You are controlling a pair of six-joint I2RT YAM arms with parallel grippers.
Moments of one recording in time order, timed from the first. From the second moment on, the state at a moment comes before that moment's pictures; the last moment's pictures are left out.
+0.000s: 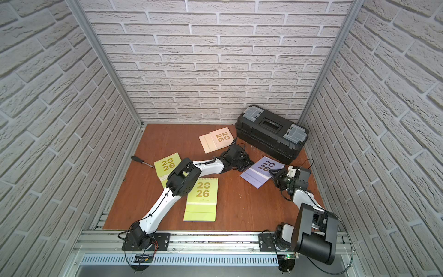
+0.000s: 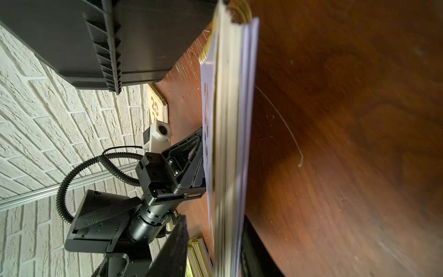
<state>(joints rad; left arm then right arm) -0.86 2.55 1.87 0.11 0.37 -1.26 -0.42 1.25 0.42 0.03 -0.74 0.92</state>
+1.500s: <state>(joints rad) -0.84 2.18 1.51 -0.03 0.30 -1.15 -0.42 0.84 0.44 -0.38 -0.74 0.85</state>
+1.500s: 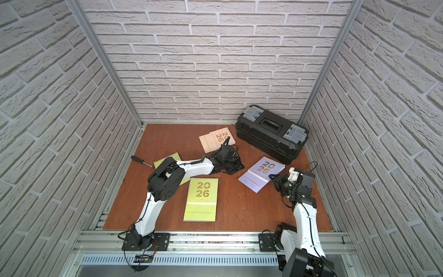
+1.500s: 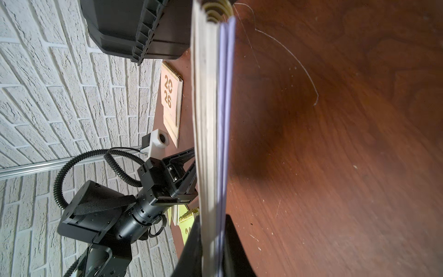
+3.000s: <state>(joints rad) -0.54 1.03 0.68 -0.45 0.11 -0.97 0.59 1.01 0.45 0.09 -0.48 1.11</state>
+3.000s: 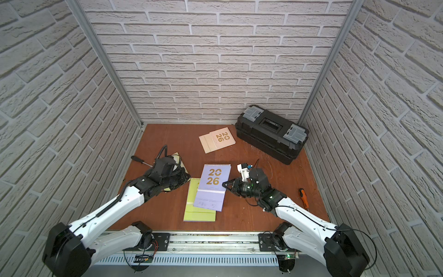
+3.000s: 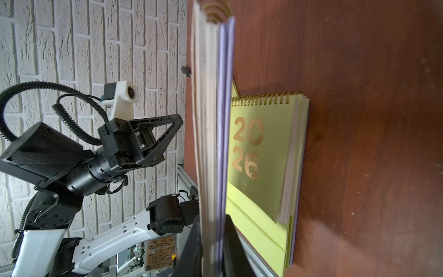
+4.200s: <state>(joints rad) -0.52 1.05 0.48 -0.44 0.13 -0.99 0.72 1.39 0.42 0.48 -0.53 1.14</state>
